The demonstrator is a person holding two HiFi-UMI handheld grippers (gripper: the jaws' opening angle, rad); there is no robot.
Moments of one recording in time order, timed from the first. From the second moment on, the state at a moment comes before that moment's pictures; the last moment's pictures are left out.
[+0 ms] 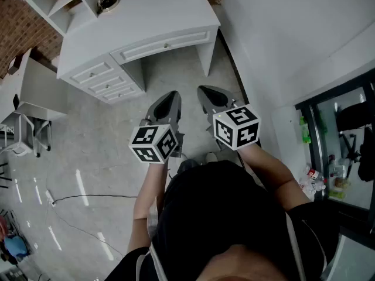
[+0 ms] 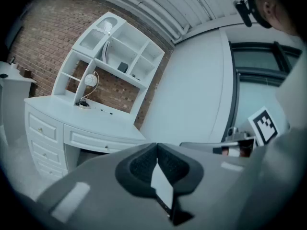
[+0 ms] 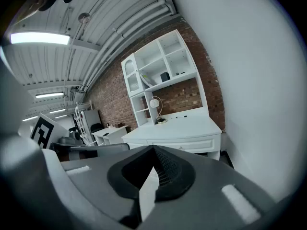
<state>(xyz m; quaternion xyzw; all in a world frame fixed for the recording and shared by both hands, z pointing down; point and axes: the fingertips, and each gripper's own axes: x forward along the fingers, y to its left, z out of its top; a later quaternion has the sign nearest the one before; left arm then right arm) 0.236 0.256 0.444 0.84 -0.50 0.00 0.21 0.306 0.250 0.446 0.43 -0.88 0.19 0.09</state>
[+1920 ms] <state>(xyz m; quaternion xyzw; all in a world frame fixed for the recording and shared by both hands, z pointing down) 0.108 0.186 0.458 0.84 -0.49 0.01 0.23 0.185 0.162 0.452 0.45 -0.87 0.19 0.09</state>
